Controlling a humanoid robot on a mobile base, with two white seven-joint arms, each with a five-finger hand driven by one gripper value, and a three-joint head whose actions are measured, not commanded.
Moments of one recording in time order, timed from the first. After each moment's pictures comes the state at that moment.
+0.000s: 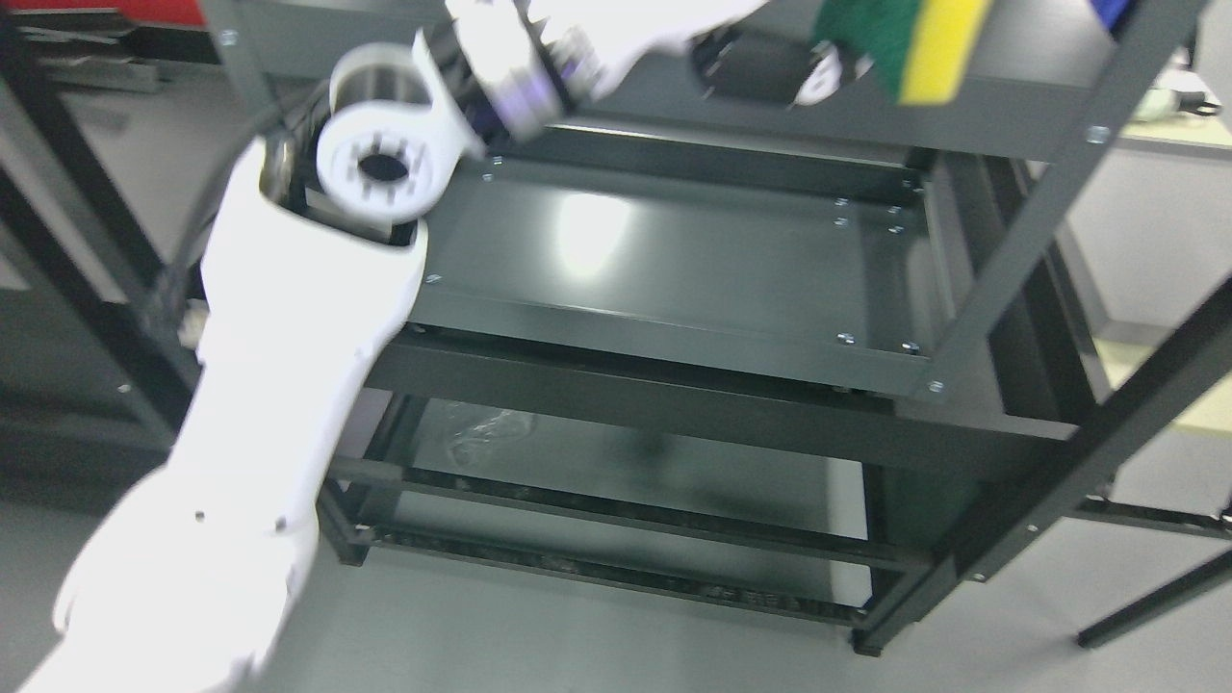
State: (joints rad) left arm -1.33 0.00 -0.44 -1.46 -0.36 -0.33 -0.65; right arm -0.08 0.00 -0.21 0.00 -0.11 0.08 -0.07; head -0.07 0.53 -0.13
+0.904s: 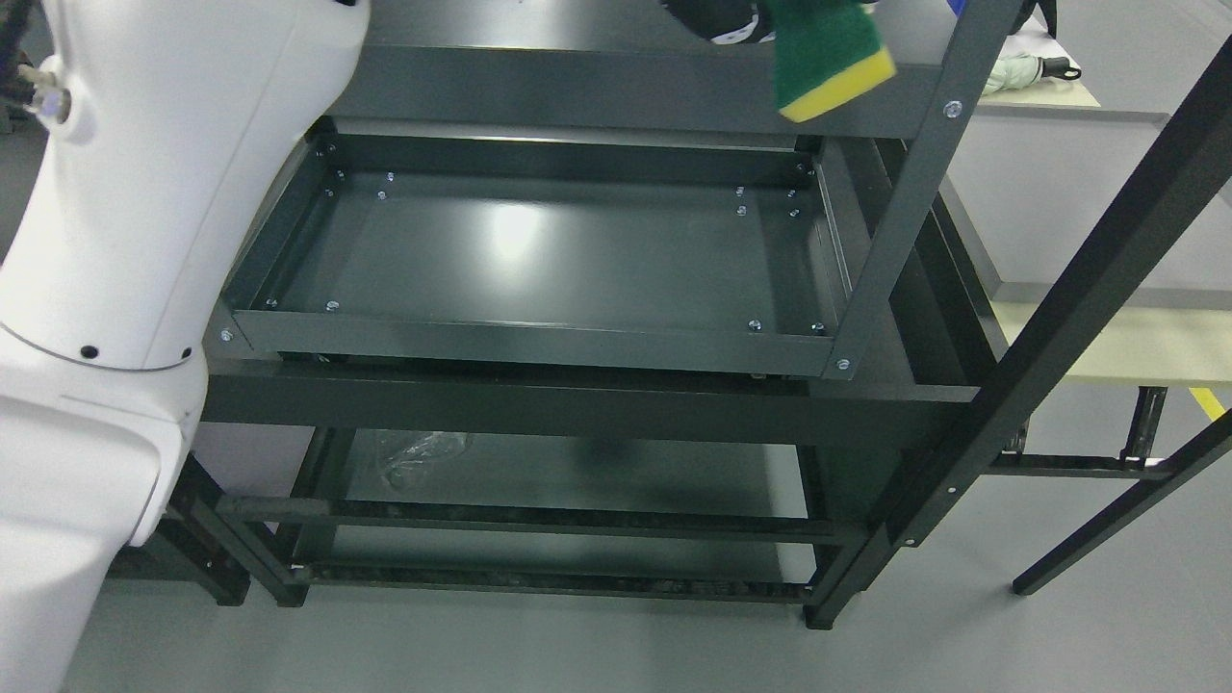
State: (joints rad) left arm -1.57 0.14 -0.57 -1.26 -0.61 -0.71 -0.89; right arm -0.08 0.00 -0.21 0.00 -0.11 0.08 -0.07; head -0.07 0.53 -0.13
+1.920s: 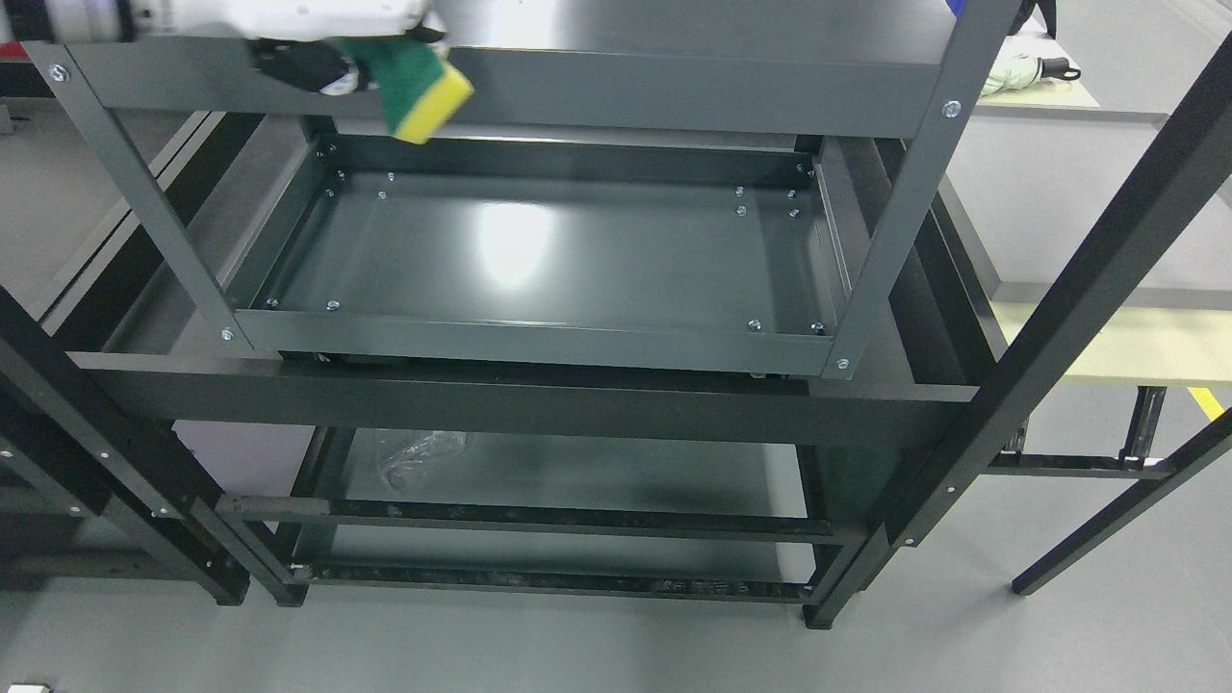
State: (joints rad) left arm -1.38 0.56 -0.39 -1.27 -0.48 -0.78 -0.95; right arm -0.08 0.00 -0.21 0.00 -0.11 0.08 -0.07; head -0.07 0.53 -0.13
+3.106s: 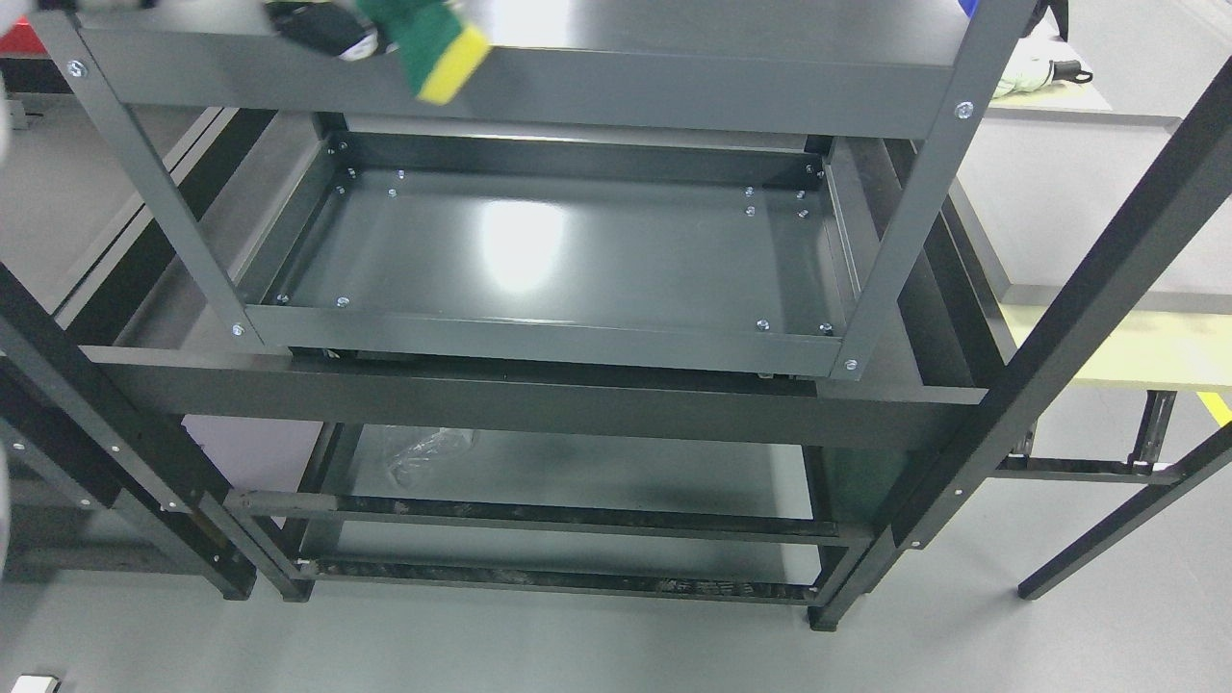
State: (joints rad) left arm -1.45 0.34 -0.33 -1.20 -0.65 -0.79 -0.89; right arm -0.08 0.00 -0.21 0.00 -0.11 0.07 -0.07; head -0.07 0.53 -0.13
